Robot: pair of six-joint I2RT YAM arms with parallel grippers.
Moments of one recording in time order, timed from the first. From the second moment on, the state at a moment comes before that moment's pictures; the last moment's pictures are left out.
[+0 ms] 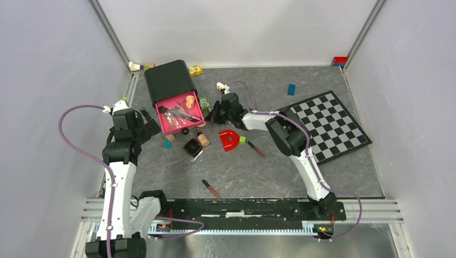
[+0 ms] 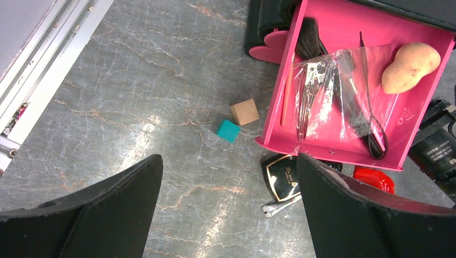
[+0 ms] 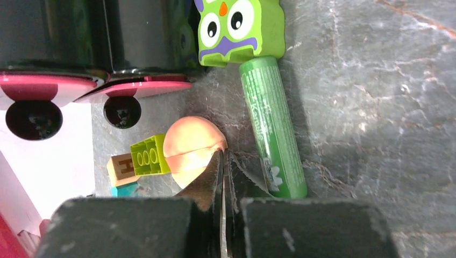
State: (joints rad) left arm 0.10 0.82 0.93 -0.77 -0.18 -0.44; right arm 0.71 2.39 1.62 0.23 -0.22 0.88
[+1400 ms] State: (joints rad) left arm 0.10 0.79 0.92 -0.78 -0.21 -0.44; right arm 0.78 1.74 1.35 0.23 0.16 0.40
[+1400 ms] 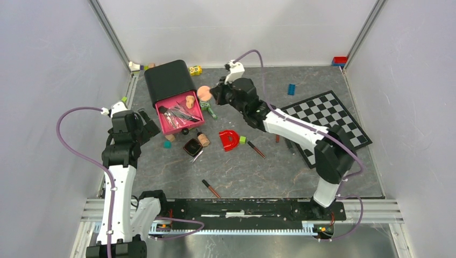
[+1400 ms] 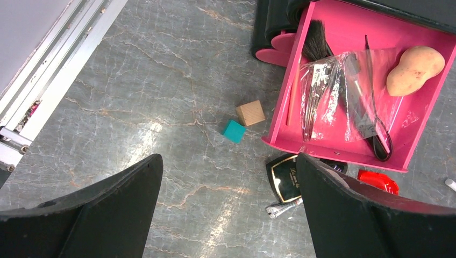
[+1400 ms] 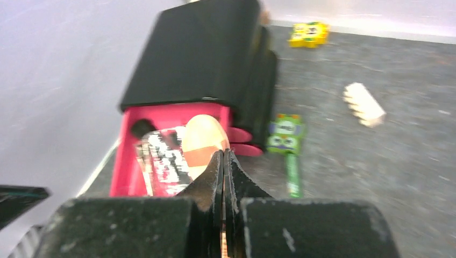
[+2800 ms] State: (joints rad) left arm 0.10 0.80 0.92 -0.78 -0.21 -0.44; right arm 0.91 2.14 1.73 0.14 -0.07 0.38
